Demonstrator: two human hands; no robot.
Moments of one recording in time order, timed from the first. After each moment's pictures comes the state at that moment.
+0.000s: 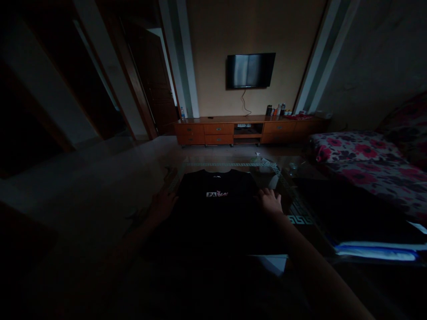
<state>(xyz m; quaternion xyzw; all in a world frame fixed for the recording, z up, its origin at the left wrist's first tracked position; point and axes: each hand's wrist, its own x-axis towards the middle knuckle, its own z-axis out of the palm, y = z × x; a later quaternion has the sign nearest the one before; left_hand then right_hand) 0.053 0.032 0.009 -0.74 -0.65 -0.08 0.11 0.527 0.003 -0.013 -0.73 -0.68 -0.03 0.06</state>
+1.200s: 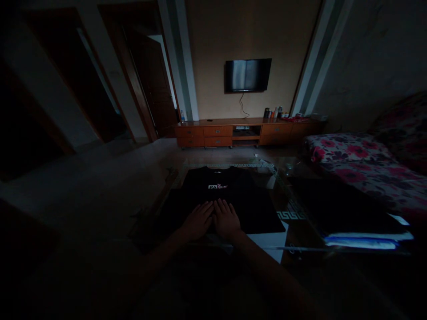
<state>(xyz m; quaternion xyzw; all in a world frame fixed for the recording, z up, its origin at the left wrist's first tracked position) 0.169 -0.039 -0.031 -0.90 -0.43 -0.09 -0.03 0.348 -0.060 -0.027 -0.60 -0.79 0.07 0.10</state>
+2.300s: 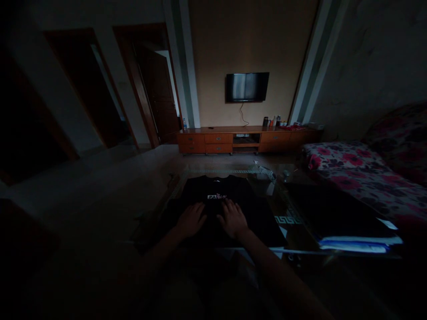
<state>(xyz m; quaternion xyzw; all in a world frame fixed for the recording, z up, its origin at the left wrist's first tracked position) 0.143 -0.043 0.002 -0.85 -0.51 -0.10 0.02 0.386 -0.068 0.000 -0.62 -0.78 0.03 0.09</state>
